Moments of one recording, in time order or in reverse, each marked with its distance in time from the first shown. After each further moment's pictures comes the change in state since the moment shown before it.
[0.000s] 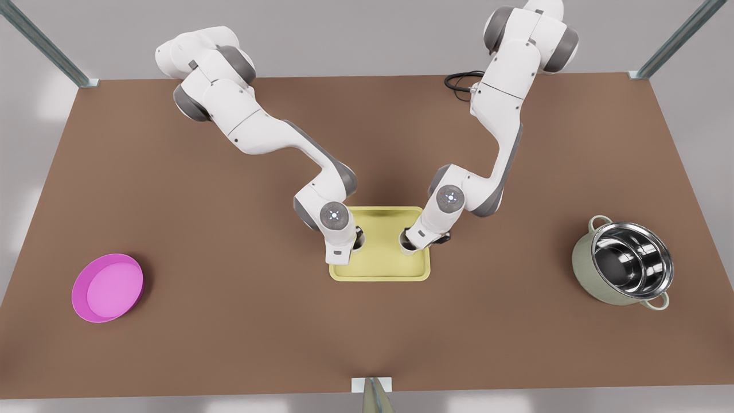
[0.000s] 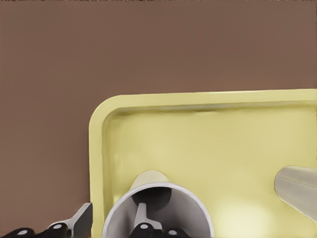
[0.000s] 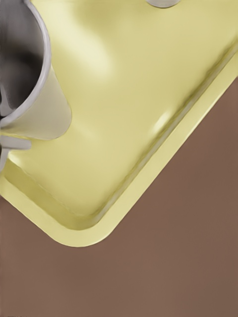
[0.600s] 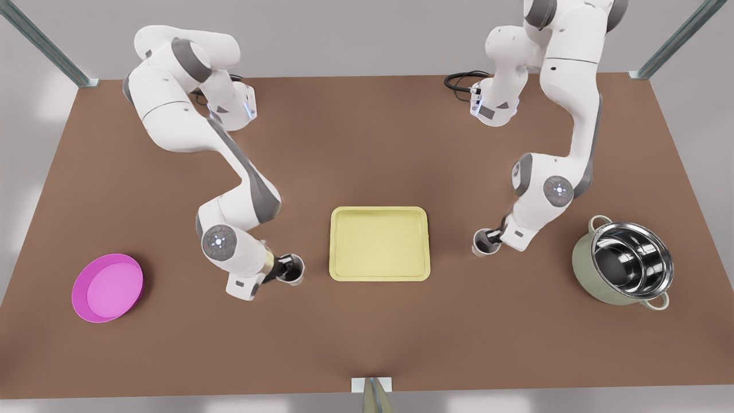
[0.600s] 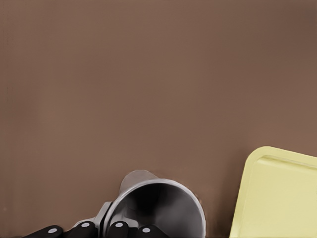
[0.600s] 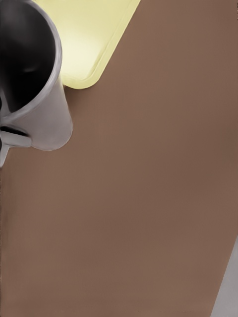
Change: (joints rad) left arm 0.355 -0.285 0.009 -0.247 -0.055 -0.068 0.123; right arm -0.425 -0.131 0.160 0.070 0.019 -0.178 -0.076
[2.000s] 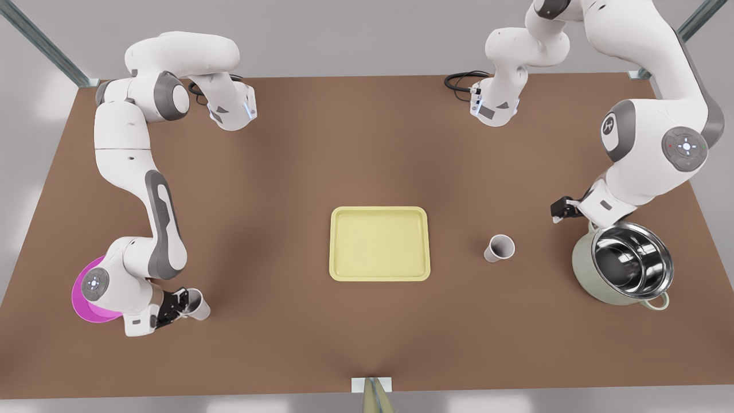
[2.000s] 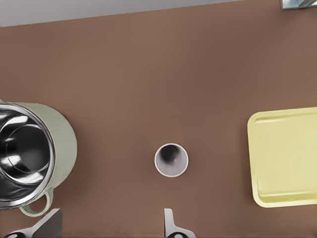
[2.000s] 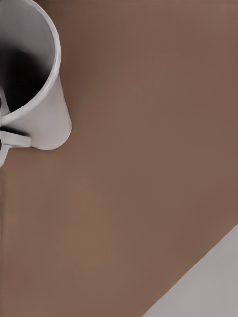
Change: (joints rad) left arm 0.081 -0.073 0.032 0.582 0.138 -0.714 0.337; right arm -0.149 0.151 -0.356 0.017 0.266 0.228 -1.039
